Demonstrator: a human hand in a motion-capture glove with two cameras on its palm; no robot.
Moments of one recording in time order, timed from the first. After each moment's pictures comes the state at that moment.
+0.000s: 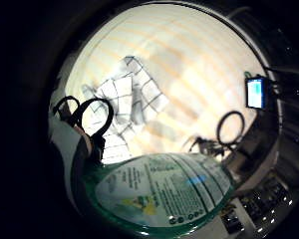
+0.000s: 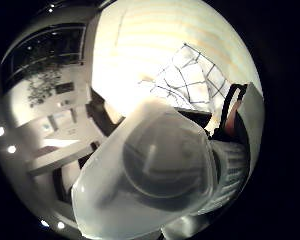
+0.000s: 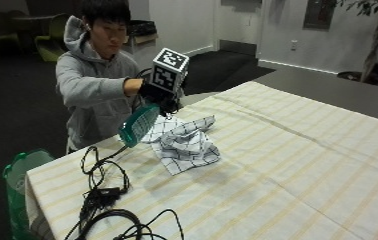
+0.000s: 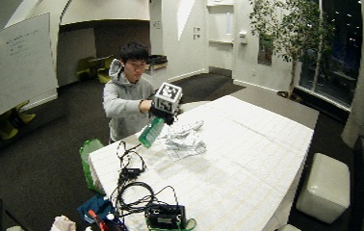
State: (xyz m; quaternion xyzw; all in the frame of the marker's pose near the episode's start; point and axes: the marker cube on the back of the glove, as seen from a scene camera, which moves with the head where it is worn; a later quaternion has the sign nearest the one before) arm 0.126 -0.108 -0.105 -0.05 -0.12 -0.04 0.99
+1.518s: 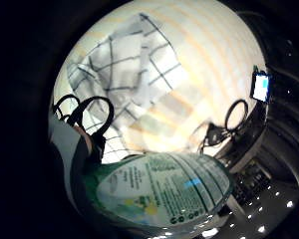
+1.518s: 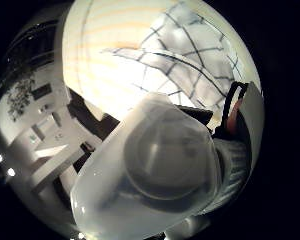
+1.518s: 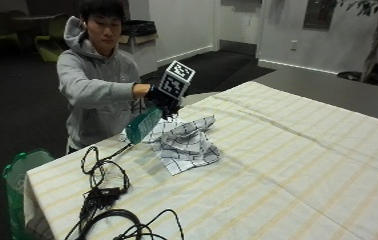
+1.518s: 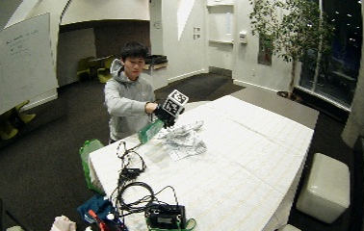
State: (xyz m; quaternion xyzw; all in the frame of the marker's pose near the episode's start) arm 0.046 -0.092 -0.045 -0.12 -0.06 -0.04 0.99
